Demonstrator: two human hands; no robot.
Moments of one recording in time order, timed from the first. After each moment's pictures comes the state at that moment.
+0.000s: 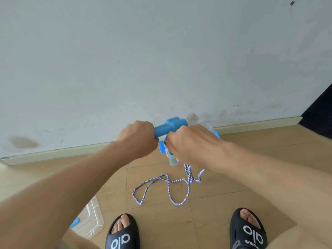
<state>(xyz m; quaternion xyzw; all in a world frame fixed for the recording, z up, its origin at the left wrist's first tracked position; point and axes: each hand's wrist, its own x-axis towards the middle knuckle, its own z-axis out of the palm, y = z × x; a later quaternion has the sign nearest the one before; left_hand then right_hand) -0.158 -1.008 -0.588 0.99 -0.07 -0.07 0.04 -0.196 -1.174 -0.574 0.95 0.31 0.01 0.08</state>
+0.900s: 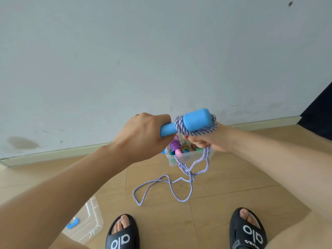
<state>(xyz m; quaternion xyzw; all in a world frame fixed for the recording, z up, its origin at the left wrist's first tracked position) -0.184 -1.011 -0.561 0.93 -0.30 0.10 0.18 -0.171 -1.220 -0.582 0.76 0.07 -0.24 -0.60</state>
